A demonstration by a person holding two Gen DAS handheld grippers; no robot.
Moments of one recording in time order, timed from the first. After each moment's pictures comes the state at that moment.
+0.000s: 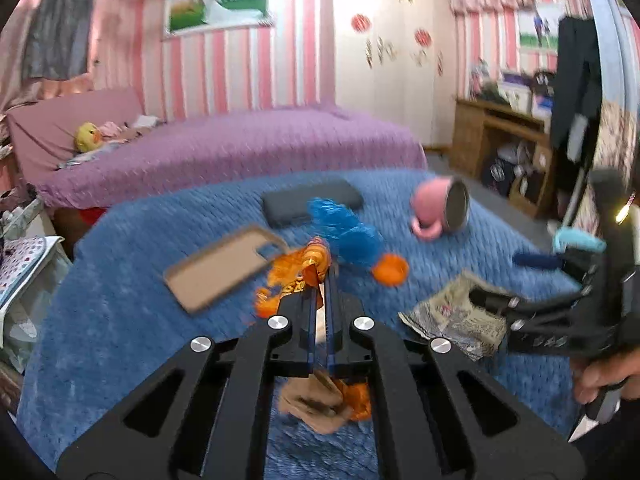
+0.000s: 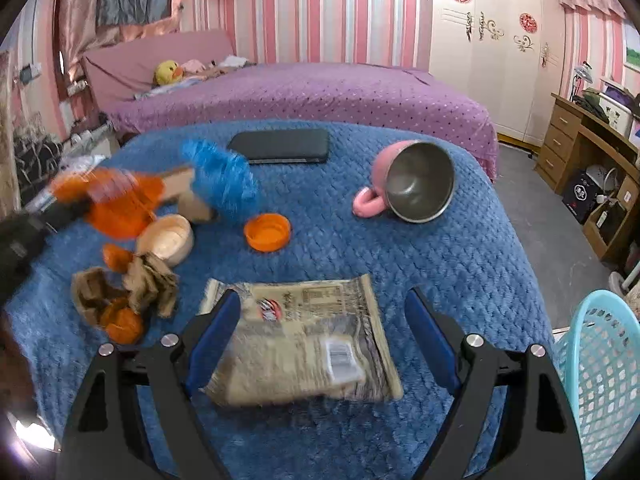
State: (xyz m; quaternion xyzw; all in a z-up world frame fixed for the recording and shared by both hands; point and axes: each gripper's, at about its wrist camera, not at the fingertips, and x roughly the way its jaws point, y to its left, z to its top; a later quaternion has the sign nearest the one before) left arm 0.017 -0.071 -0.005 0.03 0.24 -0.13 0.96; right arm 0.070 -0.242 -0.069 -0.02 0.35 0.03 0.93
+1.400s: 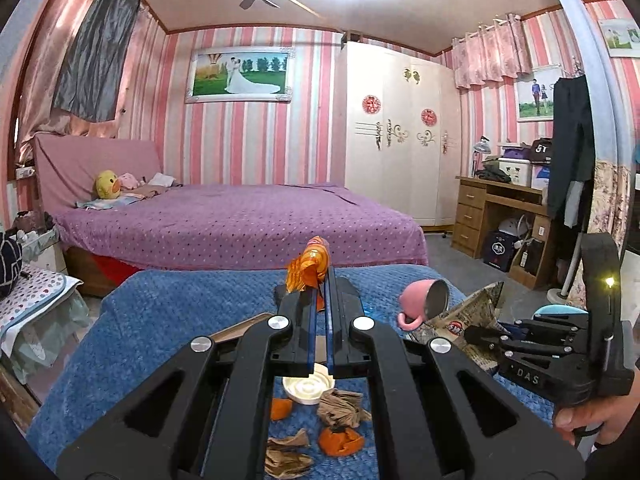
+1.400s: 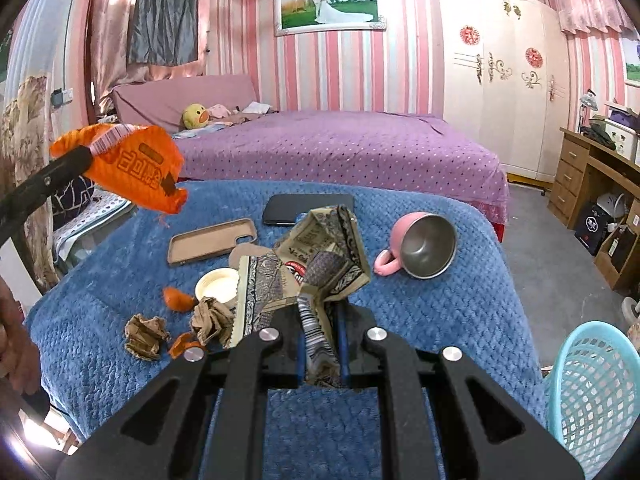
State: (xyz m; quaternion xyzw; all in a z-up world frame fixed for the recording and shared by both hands) left arm -0.038 -0.065 0.056 0.00 0.11 -0.12 0.99; right arm 0.023 -0.236 -0.012 0.00 0.25 0.08 0.96
